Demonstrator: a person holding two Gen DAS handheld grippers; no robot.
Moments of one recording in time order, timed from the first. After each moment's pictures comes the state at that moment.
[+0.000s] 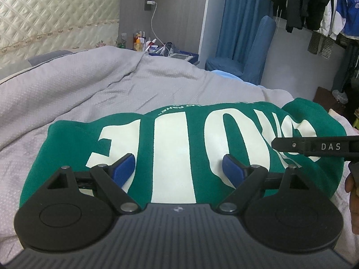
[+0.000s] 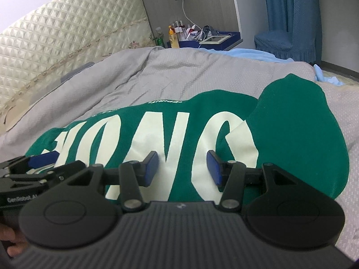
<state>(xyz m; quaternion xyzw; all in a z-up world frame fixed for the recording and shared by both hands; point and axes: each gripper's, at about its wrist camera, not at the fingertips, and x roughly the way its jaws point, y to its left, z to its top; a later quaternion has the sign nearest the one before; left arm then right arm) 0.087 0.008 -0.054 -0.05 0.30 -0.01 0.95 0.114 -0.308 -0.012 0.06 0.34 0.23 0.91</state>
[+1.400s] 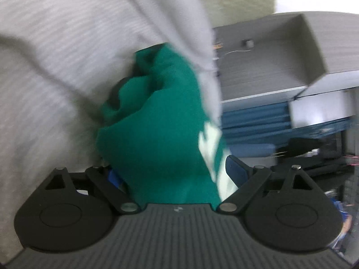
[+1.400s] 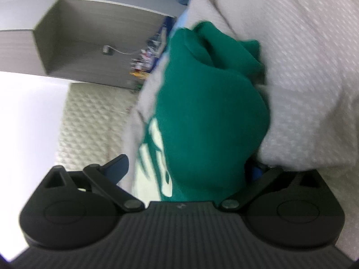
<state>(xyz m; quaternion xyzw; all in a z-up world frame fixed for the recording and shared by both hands) -0.011 0.141 -0.102 -0.60 0.22 0.02 0.77 0.108 -0.427 -0.056 0.54 0.37 0.19 0.73</state>
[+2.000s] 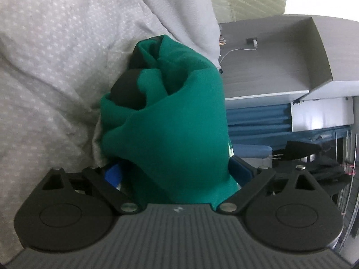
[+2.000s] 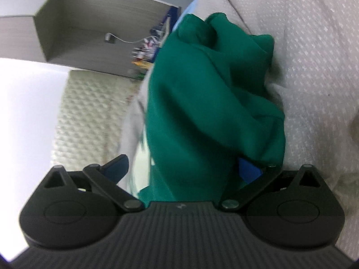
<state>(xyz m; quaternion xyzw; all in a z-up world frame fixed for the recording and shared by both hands) 0.022 0.143 -0.115 -0.63 0.24 0.02 0.74 0.133 -0.414 -0.056 0.48 0.42 0.18 0.75</state>
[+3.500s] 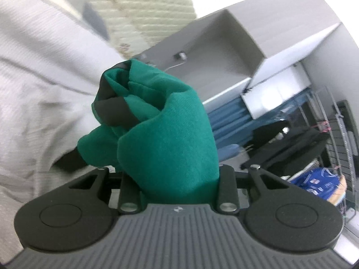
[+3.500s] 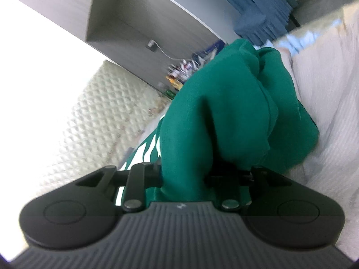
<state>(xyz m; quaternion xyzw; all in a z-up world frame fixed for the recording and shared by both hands) 0.001 0.120 0.006 -0.49 0.12 -0.06 0.86 0.096 -0.436 0.047 0.39 0.30 0.23 0.84</state>
